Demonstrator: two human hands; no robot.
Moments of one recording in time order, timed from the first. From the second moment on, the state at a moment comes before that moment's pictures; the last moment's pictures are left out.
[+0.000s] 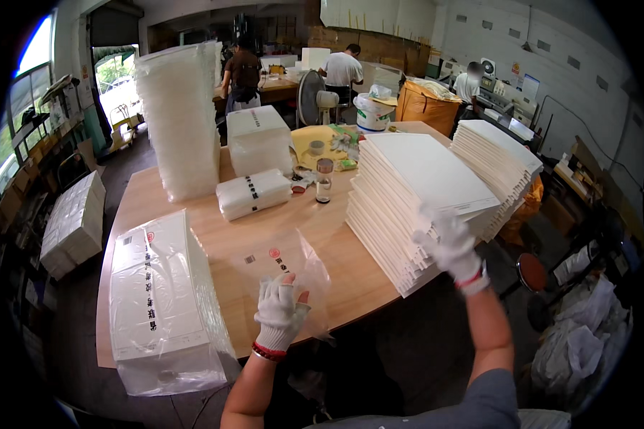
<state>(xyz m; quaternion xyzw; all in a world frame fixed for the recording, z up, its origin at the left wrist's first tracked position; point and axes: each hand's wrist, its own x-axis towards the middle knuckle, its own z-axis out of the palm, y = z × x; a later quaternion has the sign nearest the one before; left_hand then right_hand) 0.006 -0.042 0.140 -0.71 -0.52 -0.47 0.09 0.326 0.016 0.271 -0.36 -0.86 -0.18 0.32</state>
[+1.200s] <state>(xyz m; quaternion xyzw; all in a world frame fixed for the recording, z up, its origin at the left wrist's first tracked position) 0.107 -0.077 0.235 -0.22 -0.25 -0.41 -0.85 0.282 -0.120 0.351 -0.16 -0.97 0.06 0.14</state>
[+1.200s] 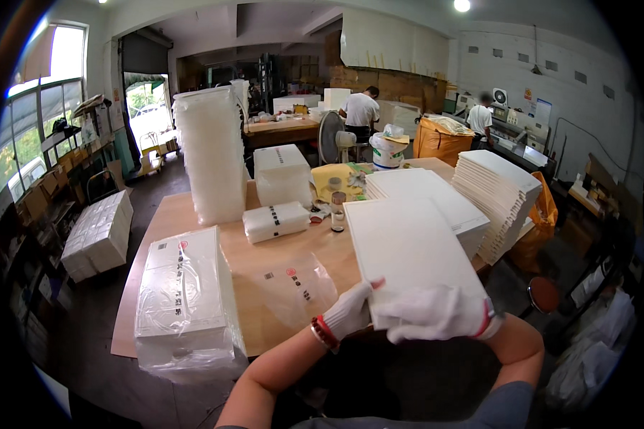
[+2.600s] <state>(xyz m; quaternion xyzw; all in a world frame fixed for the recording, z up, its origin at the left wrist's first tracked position) 0.002 -0.095 -0.019 -0.83 -0.51 -0.20 0.13 0.206 -0.007 -0.016 -0.69 -0.70 0.17 0.09</state>
